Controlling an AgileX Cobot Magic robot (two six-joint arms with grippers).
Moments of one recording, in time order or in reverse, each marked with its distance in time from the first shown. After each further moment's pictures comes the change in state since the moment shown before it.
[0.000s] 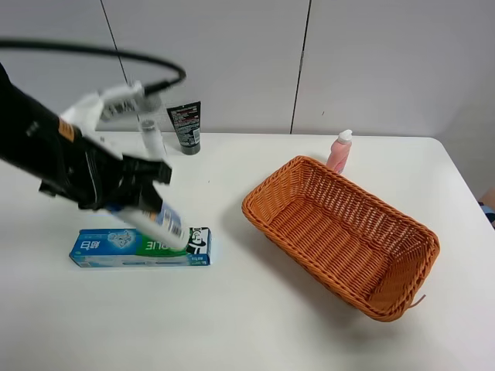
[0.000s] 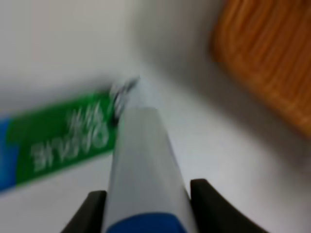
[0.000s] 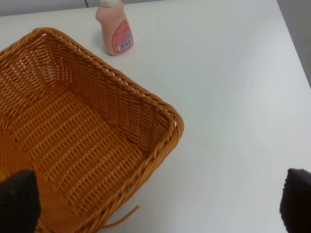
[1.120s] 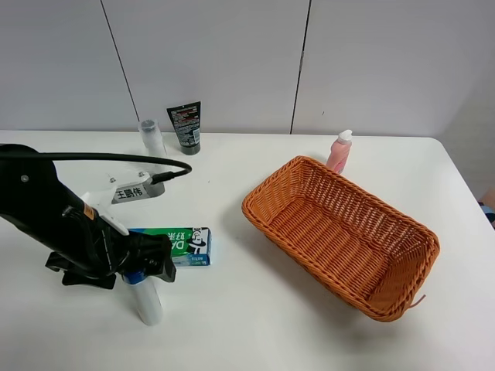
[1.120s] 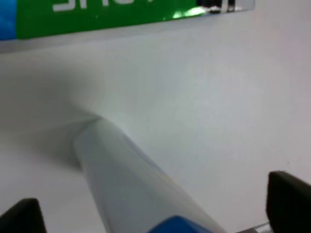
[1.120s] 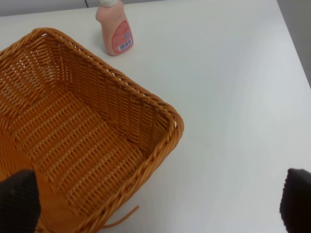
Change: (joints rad) left arm 0.002 0.112 0.358 -0.119 -0.140 0.008; right arm 0.000 0.000 0.000 0.000 0.000 0.000
